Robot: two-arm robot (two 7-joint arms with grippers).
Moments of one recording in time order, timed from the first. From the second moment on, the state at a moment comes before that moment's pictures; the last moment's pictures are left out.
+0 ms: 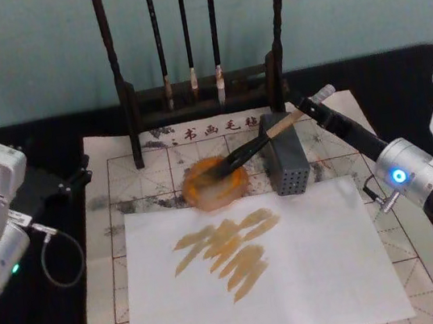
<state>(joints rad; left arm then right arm) -0.20 0.60 0.45 -1.41 -0.25 -0.12 0.03 0.28 0.35 -0.35 -1.25 1.15 0.11 0.30</state>
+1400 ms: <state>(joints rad) -0.20 0.60 0.45 -1.41 -0.25 -0.12 0.03 0.19 0.46 -0.39 -1.33 0.67 -0.05 0.08</state>
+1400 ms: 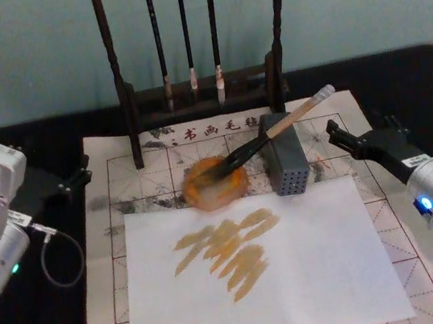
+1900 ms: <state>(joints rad) -0.20 0.60 0.45 -1.41 -0.25 -0.12 0.03 0.21 0.43 -0.38 -1.29 0.64 -0.07 0.08</state>
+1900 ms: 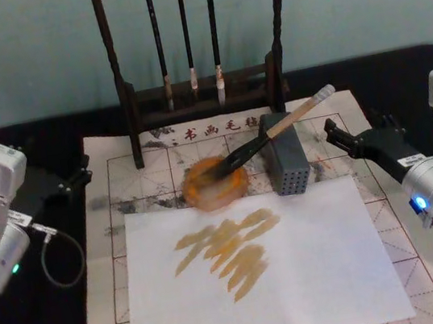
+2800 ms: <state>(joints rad) -0.20 0.60 0.45 -1.41 -0.25 -0.12 0.03 0.21 0.43 -0.38 -1.30 0.64 -0.07 0.08</state>
